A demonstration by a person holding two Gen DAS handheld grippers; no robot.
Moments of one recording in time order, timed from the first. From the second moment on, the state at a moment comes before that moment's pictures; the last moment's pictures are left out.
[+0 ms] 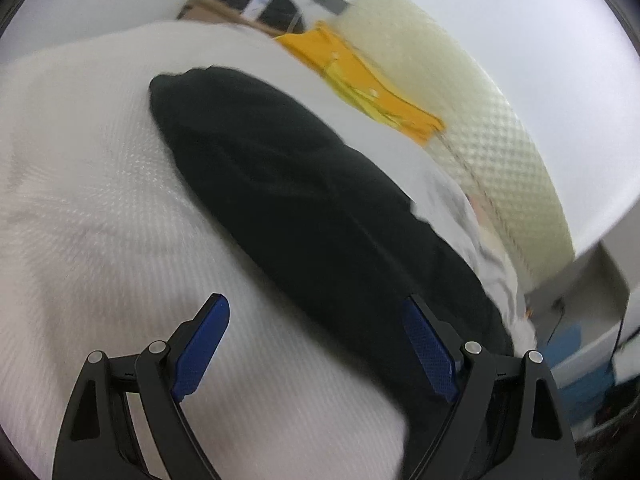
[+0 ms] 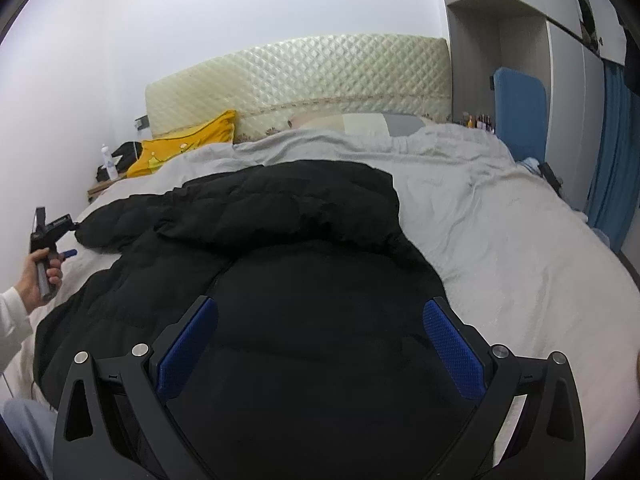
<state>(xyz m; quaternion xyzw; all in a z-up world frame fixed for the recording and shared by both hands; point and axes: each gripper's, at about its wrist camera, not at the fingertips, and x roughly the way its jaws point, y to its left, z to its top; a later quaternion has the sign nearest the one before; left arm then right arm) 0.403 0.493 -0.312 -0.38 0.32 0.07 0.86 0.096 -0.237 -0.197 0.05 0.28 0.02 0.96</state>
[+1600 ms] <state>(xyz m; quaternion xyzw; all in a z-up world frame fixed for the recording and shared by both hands) 0.397 0.487 -0.117 -0.29 0.24 0.16 0.91 0.098 -0.243 -0.183 0.05 0.27 0.02 0.96</state>
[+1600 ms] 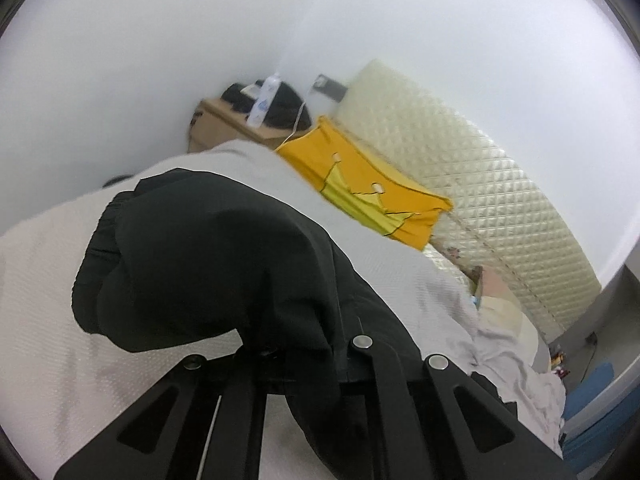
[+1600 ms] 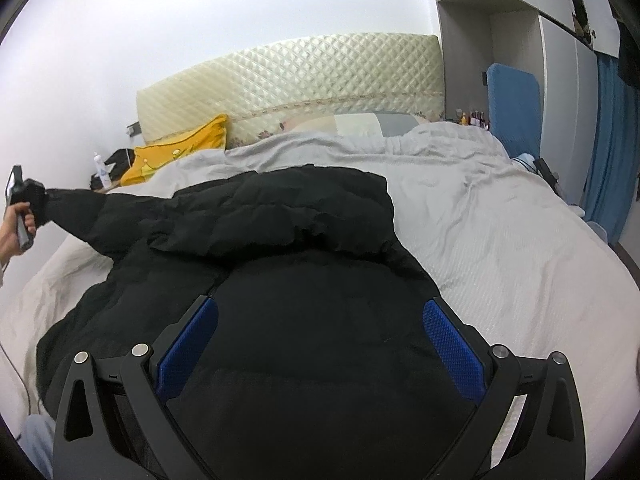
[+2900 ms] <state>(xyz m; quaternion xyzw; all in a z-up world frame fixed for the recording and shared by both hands) 0.363 0.099 0.071 -0.07 0.23 0.02 0.97 0.063 -0.314 -0.148 0.06 0.22 0.05 0.97</state>
